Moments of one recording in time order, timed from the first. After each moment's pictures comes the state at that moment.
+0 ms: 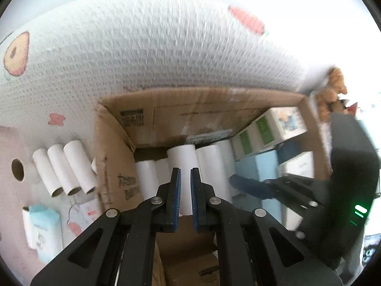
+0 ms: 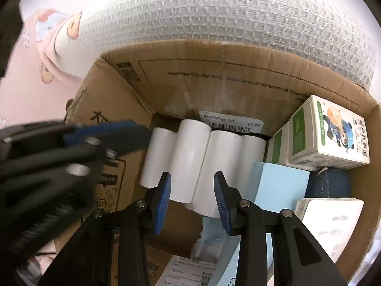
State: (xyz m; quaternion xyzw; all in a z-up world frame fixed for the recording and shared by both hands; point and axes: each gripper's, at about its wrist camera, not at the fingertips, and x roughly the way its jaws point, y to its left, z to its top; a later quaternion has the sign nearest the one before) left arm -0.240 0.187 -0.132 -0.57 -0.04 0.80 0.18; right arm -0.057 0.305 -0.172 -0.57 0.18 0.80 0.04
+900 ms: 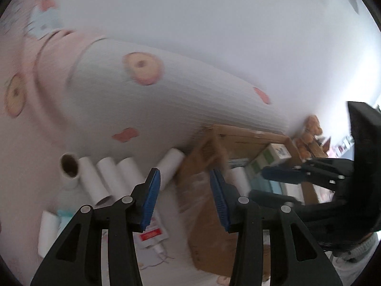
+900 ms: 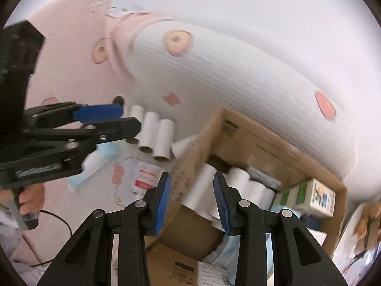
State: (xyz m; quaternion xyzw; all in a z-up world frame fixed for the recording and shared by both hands) left arm -0.177 0.023 -0.107 -0.42 -0.13 0.88 0.18; right arm -0.099 0.183 -0.085 -0.50 -0.01 0.87 0.01
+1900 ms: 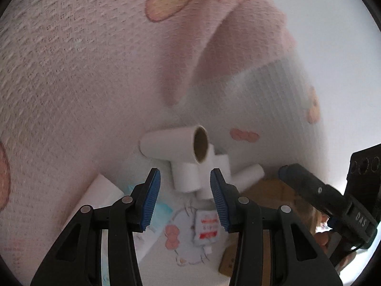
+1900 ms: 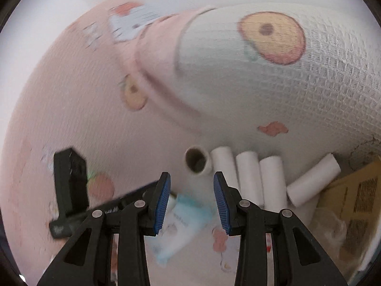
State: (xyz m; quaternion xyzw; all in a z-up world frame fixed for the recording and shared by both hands) left arm -0.196 -0.161 -0.208 -0.49 -0.34 0.80 0.03; right arm -0.234 0.139 -0.136 -0.46 0.26 0.84 -0.07
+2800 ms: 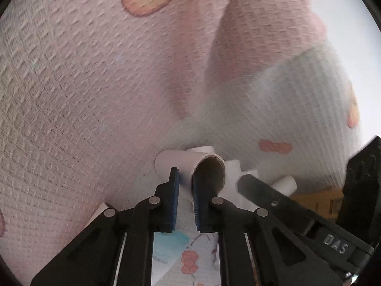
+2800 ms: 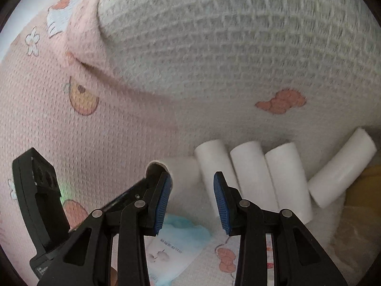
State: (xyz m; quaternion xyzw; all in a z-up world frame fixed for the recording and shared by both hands) left arm -0.209 -0.136 -0.221 -0.50 -0.27 0.82 -0.02; right arm -0.272 0.107 -0.201 -0.49 0.32 0.81 -0.03
